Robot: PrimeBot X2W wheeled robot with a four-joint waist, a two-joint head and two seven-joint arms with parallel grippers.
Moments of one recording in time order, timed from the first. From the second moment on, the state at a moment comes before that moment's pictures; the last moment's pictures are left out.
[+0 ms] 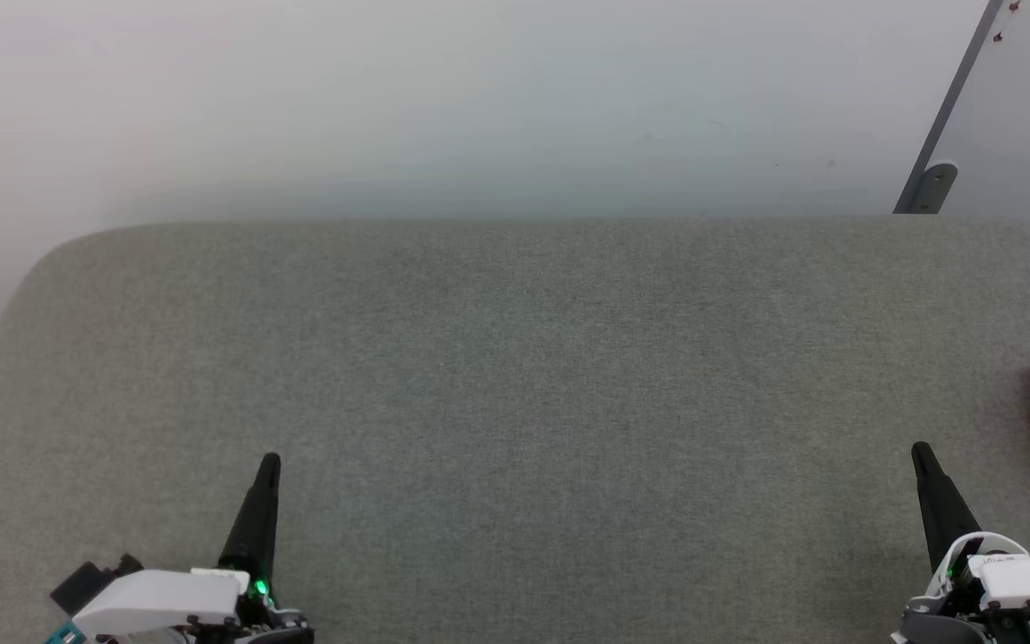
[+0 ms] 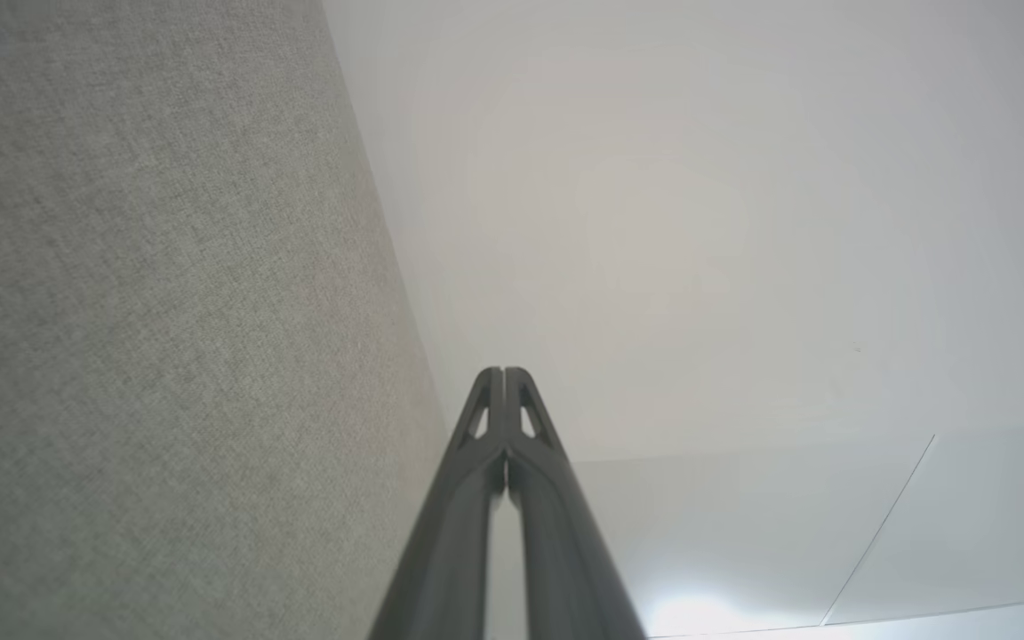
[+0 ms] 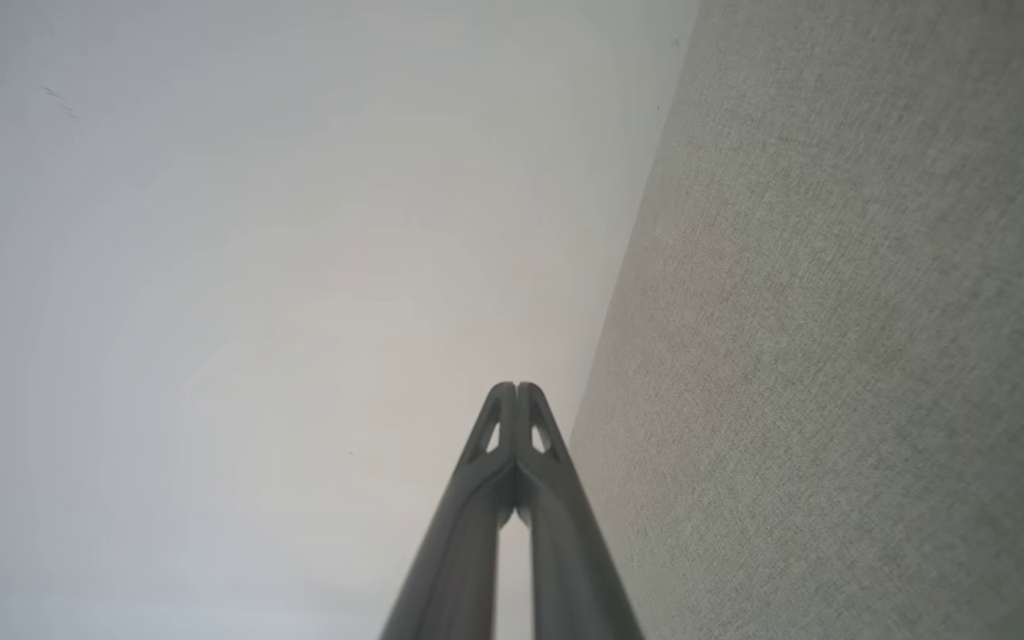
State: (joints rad) left arm -0.08 0.08 0.07 0.23 -1.53 -0.13 0.06; right arm -0.09 -0.06 -0.11 0.24 1.50 0.13 0.09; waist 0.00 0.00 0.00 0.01
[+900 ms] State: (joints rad) left arm -0.10 0.07 0.09 0.24 -1.63 -0.13 0.09; right arm -0.11 -0.05 -0.12 0.25 1.61 0.13 0.11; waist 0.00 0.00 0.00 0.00
